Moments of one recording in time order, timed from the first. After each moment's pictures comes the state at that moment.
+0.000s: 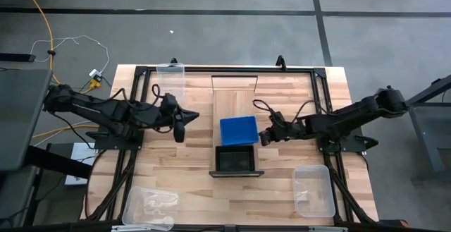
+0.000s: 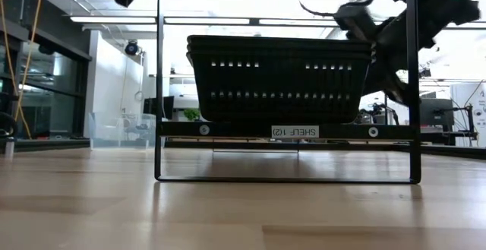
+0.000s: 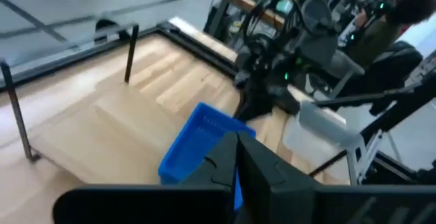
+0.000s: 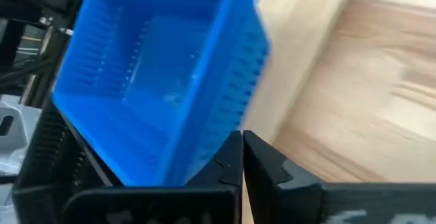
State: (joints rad) left arm -0.12 0.95 0.85 -0.25 -0.49 -0.59; right arm 0.18 1.24 0.55 -0.07 0.28 1.21
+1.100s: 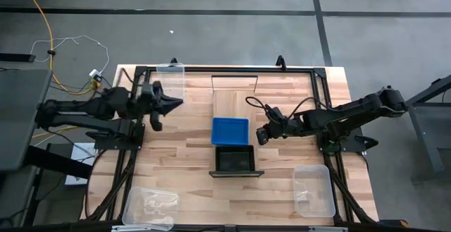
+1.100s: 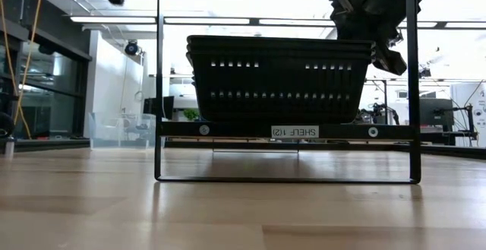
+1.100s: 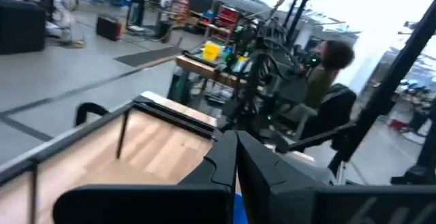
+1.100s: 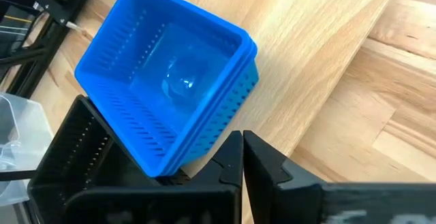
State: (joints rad) left arm 0.12 0.60 0.63 -0.04 -0.19 -0.33; right arm 0.18 1.25 0.79 -0.36 0.31 1.10
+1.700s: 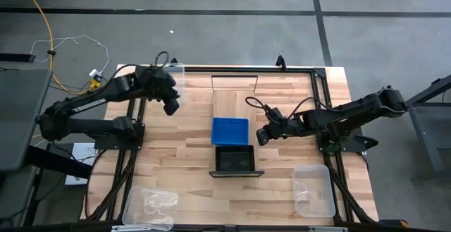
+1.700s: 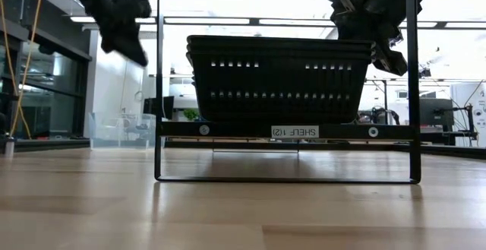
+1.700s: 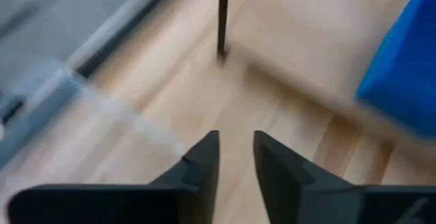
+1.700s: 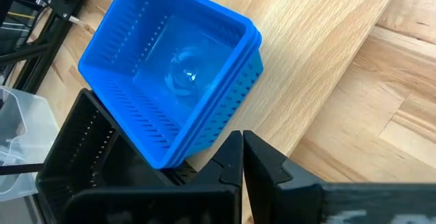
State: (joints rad) left arm 0.63 0.93 0.83 -0.75 -0.02 -0.07; right arm 0.18 1.25 0.79 -0.36 0.28 1.12
